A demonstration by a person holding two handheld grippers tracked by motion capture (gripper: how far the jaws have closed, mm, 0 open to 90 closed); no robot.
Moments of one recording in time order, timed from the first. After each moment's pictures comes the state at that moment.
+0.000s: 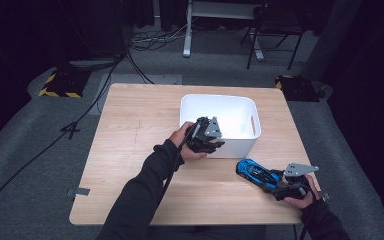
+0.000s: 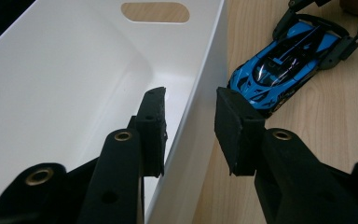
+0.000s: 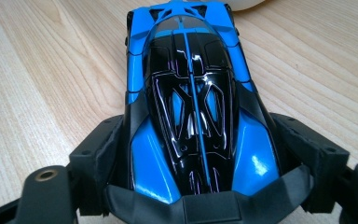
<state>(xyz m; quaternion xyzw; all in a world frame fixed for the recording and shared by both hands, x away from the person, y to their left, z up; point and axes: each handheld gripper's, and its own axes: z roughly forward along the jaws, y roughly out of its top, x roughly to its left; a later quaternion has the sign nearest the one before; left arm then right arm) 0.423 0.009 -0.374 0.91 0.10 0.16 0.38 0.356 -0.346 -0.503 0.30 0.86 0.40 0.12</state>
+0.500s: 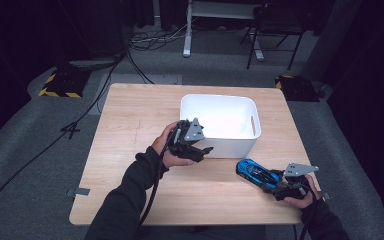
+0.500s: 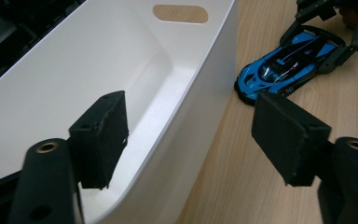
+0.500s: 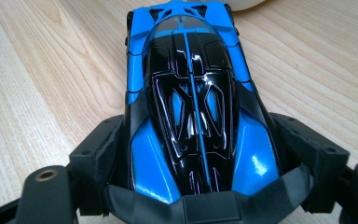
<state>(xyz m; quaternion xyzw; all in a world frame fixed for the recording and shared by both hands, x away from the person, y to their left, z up) 0.393 0.057 -0.363 0.88 0.16 0.19 0.41 0.356 -0.346 -0.503 0.30 0.86 0.40 0.12</state>
